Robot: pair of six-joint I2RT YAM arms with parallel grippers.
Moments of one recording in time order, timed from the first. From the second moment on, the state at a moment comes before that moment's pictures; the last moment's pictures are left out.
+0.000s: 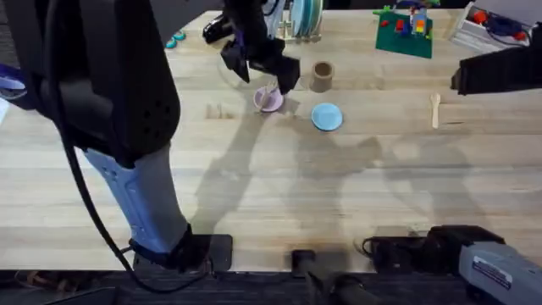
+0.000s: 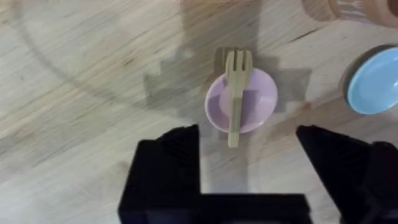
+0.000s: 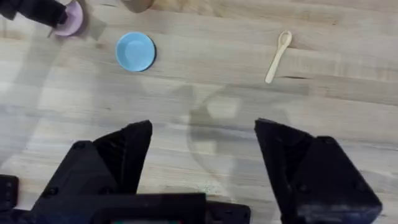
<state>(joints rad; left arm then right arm) -0.35 2.05 1.76 -1.18 0.13 0.06 0.00 1.05 1.51 -1.46 -0.06 -0.08</state>
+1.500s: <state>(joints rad) -0.35 1.01 1.70 -1.63 0.06 0.06 0.00 1.05 1.51 -1.46 -0.06 -0.08</state>
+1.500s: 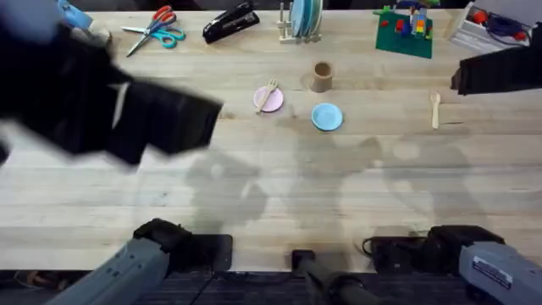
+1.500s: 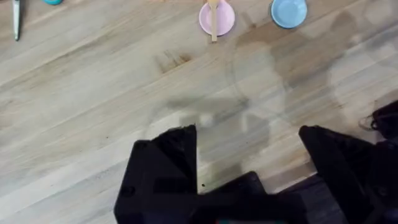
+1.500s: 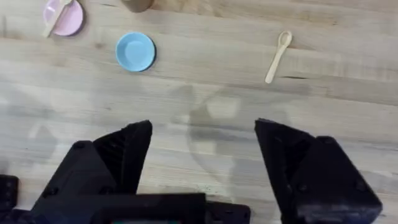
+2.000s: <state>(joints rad) -0.35 0.60 1.30 -1.45 0.08 0.03 0.00 1.05 1.51 -1.46 -0.06 -0.08</state>
